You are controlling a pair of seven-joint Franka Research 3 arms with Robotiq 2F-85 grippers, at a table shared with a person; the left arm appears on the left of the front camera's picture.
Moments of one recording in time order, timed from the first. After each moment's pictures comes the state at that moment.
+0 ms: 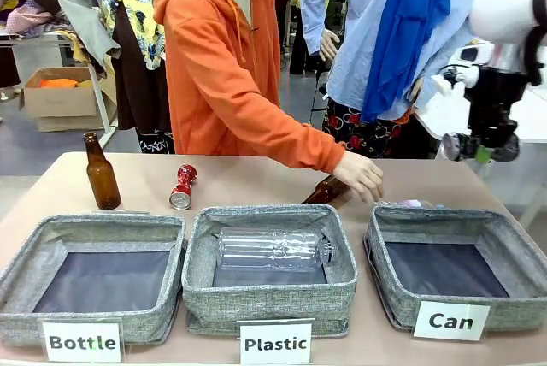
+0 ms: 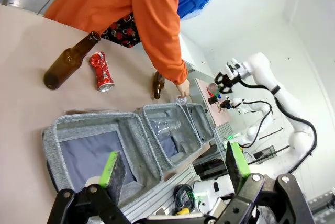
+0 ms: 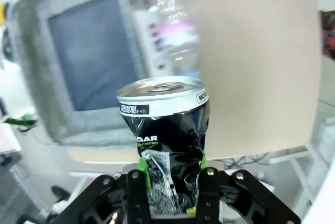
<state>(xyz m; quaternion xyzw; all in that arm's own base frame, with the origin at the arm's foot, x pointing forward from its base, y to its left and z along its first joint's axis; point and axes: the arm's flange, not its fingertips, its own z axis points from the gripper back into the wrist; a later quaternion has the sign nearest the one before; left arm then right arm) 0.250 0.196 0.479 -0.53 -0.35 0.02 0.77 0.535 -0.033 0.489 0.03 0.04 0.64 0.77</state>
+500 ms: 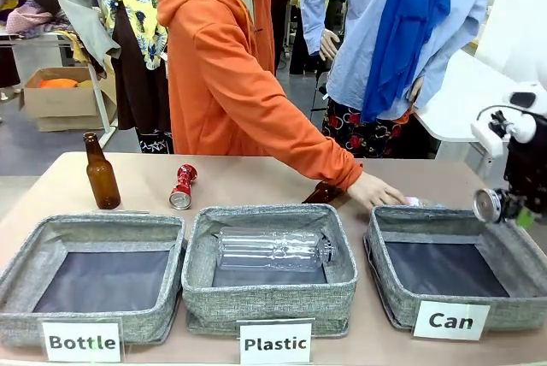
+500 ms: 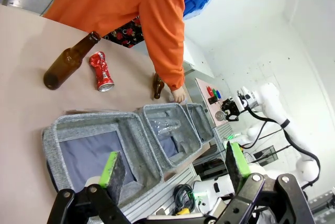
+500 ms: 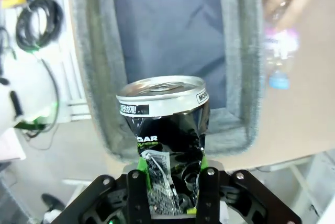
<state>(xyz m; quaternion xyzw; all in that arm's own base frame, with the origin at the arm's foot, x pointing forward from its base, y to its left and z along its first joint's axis) 0.250 0.197 0.479 -0.53 -0.35 0.02 0.77 0.381 -0.031 0.457 0.02 0.00 0.66 0.75</state>
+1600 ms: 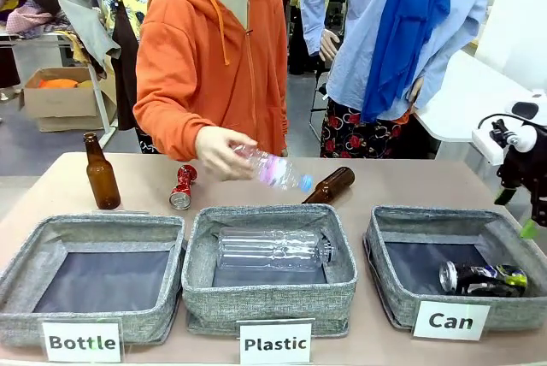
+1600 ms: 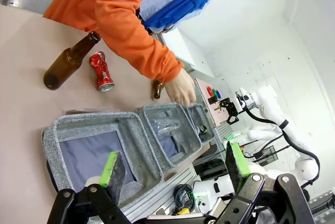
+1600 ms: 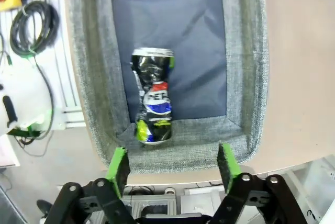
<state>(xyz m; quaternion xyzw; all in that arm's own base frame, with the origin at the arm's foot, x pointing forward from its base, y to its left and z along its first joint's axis) 0.250 0.197 0.479 -0.53 -0.35 0.02 0.77 0.385 -0.033 0.448 0.03 -0.02 0.67 0.74</state>
